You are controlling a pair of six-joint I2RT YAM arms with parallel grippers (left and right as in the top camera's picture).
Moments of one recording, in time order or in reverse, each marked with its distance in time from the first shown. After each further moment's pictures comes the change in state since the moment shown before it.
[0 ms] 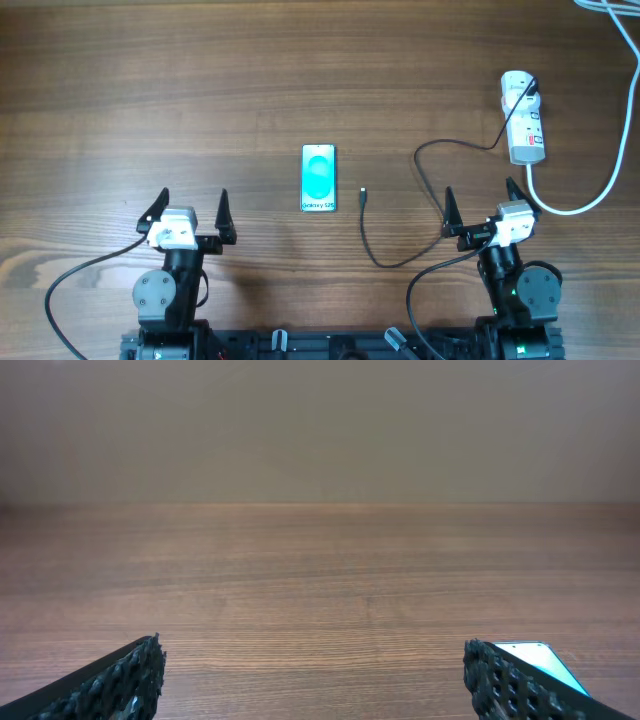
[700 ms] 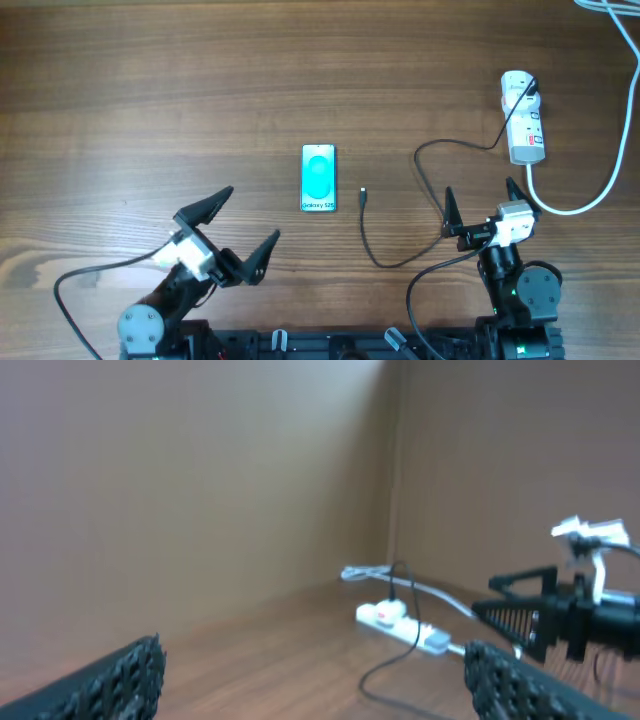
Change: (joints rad) left arm 0.000 0.011 0.053 0.349 0.681 -0.266; right arm 0.000 0.000 0.000 0.000 0.000 0.000
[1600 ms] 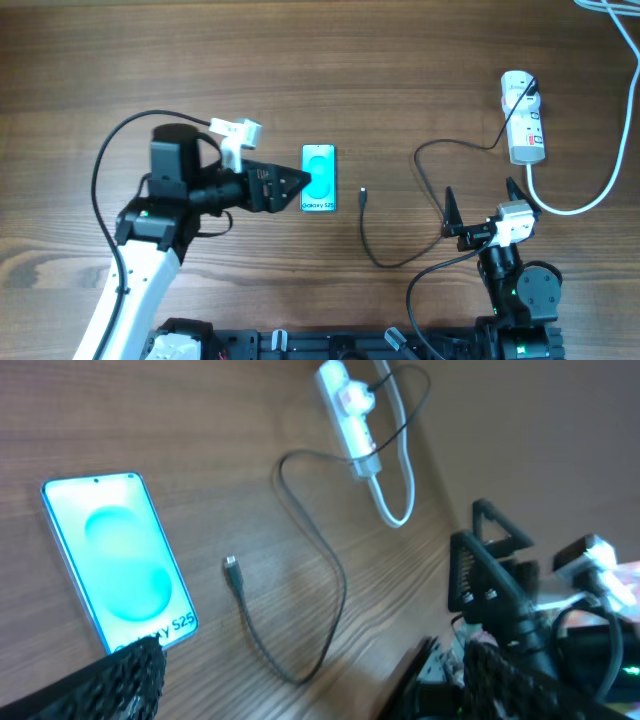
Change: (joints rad) left arm -0.167 1.083 0.733 -0.757 0.087 -0.022; right arm 0.000 0.000 0.000 0.000 0.000 0.000
